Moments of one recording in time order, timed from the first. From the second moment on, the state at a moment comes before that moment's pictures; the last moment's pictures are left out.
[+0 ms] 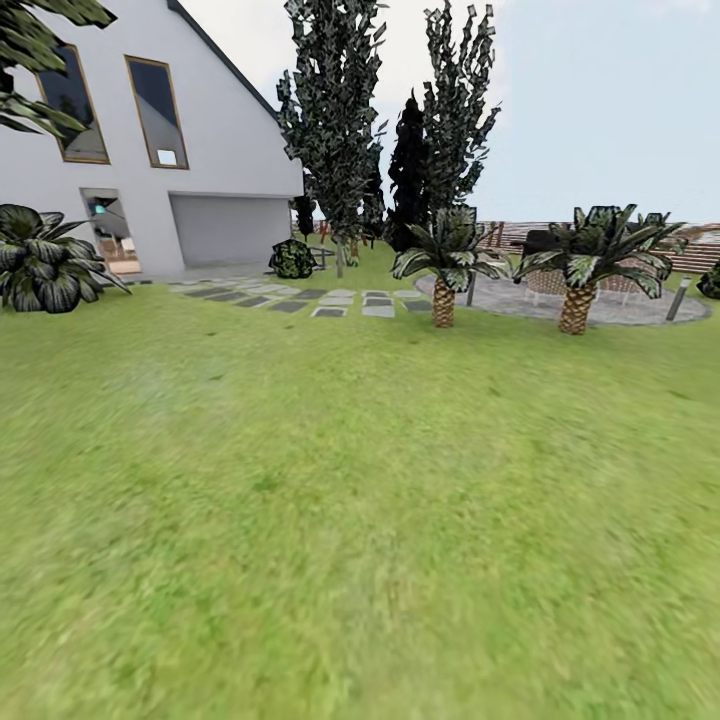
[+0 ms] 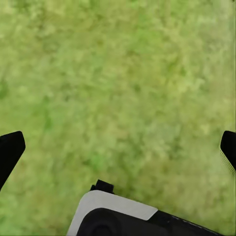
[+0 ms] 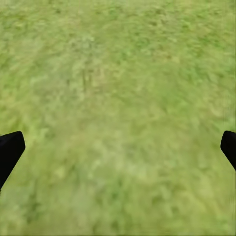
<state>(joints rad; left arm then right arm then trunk) 0.01 0.06 0.00 -0.44 0.40 -0.27 0.00 -0.12 0.05 0.00 -0.25 0.00 -0.65 -0.11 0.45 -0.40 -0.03</state>
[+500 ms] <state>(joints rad) 0.01 0.06 0.00 -0.44 0.40 -0.27 0.00 -0.12 0.05 0.01 -0.25 0.00 -0.65 -0.11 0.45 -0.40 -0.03</state>
